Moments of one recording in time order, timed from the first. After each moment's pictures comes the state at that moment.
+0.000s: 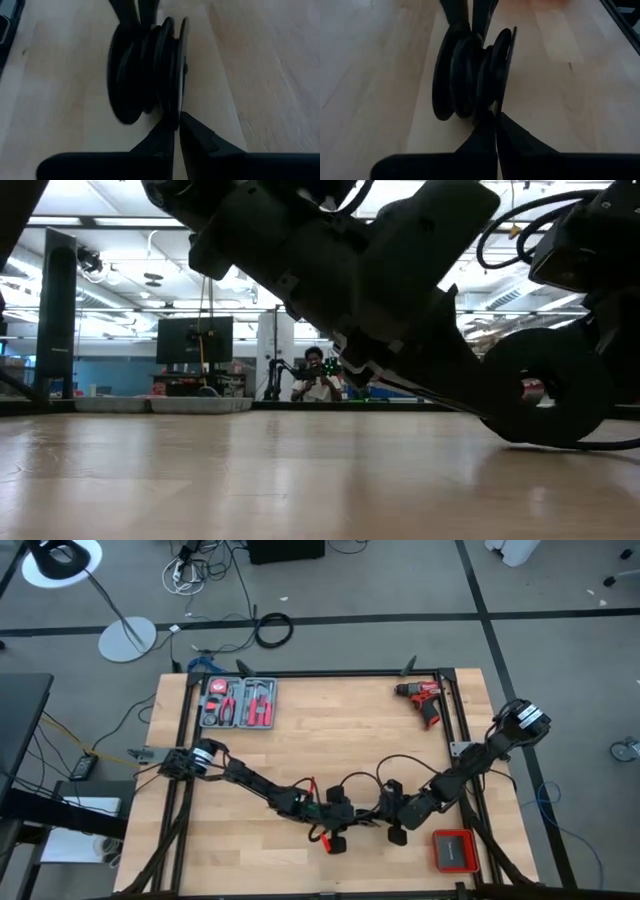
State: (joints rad) left arm -0.35 2.19 1.35 0.22 -0.22 -0.30; right arm 0.66 1.50 0.52 0.14 0.35 0.71
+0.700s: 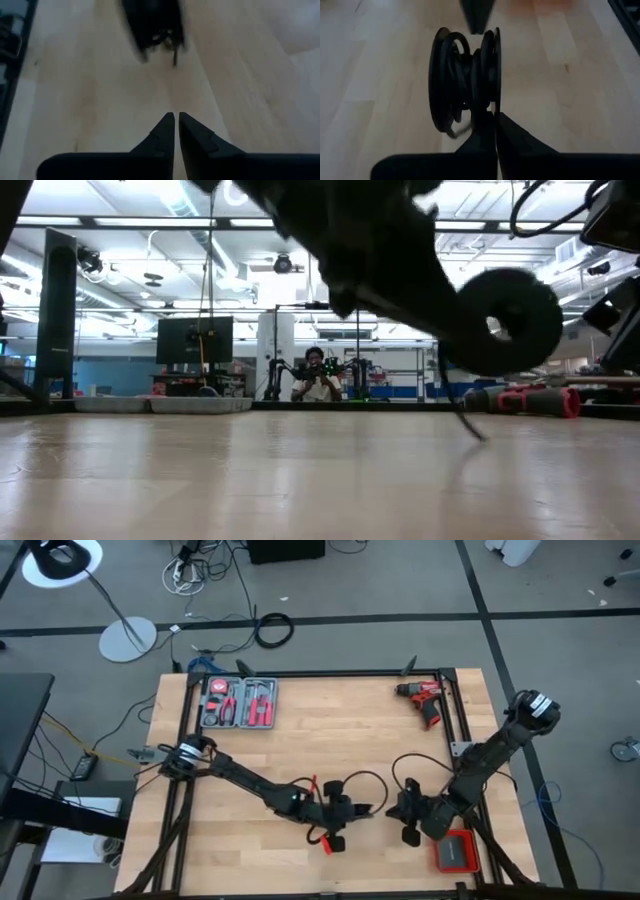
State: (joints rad) left arm -0.38 2.08 1.46 -0.10 -0.31 -0.23; right arm 0.82 1.36 0.52 -0.07 0.59 0.92
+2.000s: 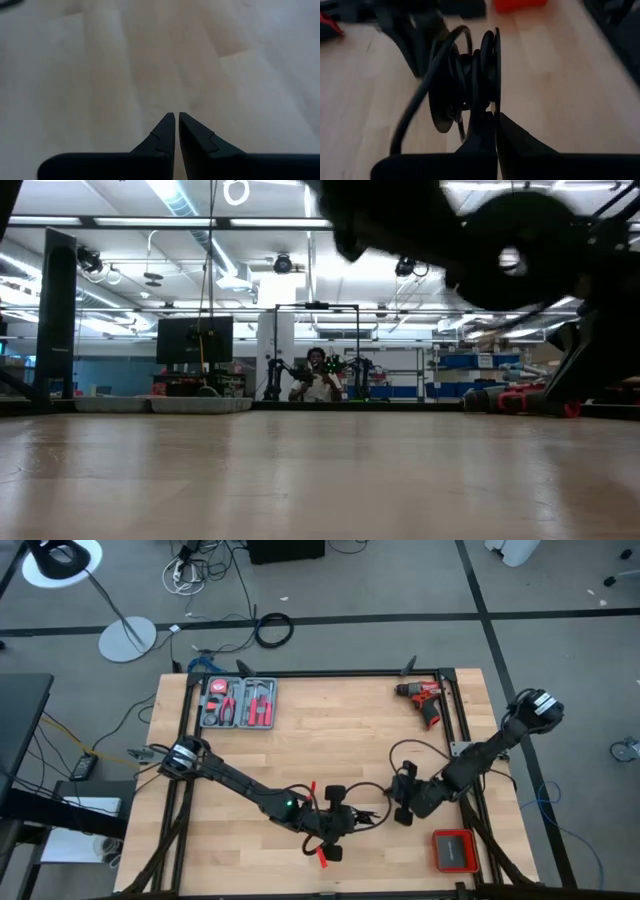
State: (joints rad) left arm -0.42 2.05 1.52 -0.19 -0.37 -0.10; right arm 0.62 1.29 0.39 -0.04 0.54 0.73
